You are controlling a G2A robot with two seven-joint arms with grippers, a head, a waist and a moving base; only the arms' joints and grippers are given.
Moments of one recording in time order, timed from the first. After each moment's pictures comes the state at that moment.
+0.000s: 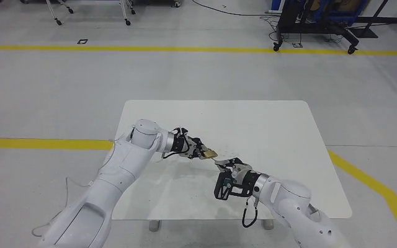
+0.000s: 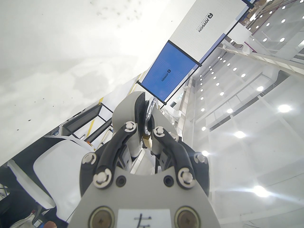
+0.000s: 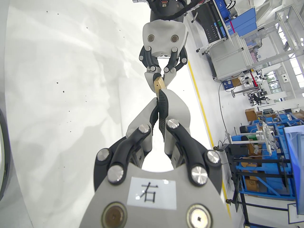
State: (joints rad) left arm 0.72 -1.35 -0.83 -0.87 -0.42 0.51 -1.17; right arm -1.63 -1.06 1.20 -2.05 -1.96 -0.54 0.12
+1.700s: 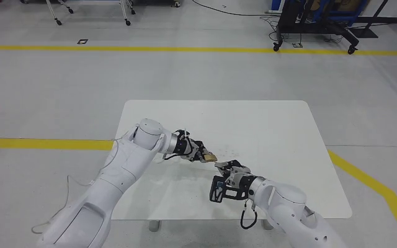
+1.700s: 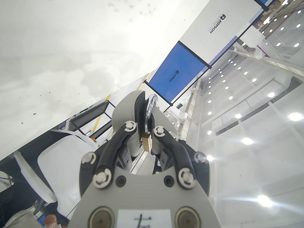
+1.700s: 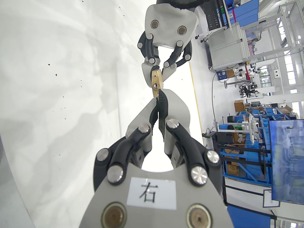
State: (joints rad) left arm 0.71 -1.34 -0.78 -0.91 -0.40 0.57 -1.16; right arm -1.63 -1.07 1.14 -2.08 -2.06 -0.53 0.26
